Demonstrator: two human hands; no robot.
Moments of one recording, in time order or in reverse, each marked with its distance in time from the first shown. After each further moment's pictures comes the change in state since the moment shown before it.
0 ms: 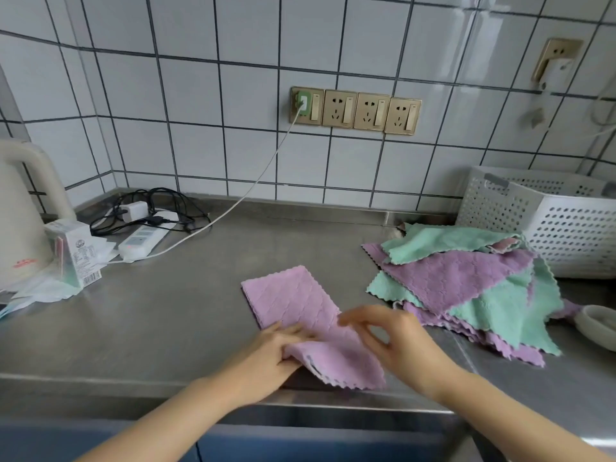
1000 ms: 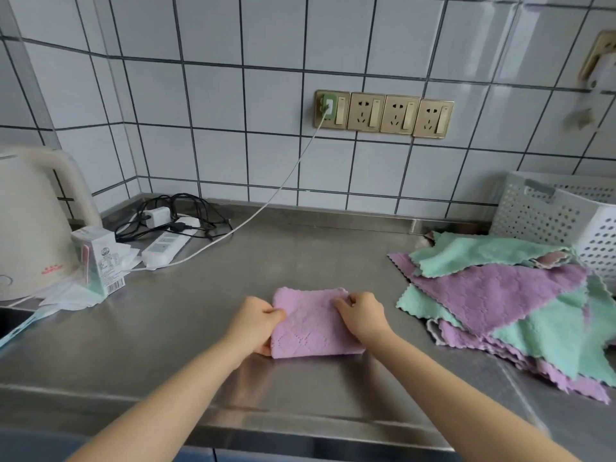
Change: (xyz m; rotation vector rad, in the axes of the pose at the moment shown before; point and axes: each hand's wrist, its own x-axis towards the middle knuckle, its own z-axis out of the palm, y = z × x) left_hand 0.034 -0.056 -0.042 -0.487 0.369 -0.690; right_hand 0.113 0.028 0.087 0.114 0.033 0.760
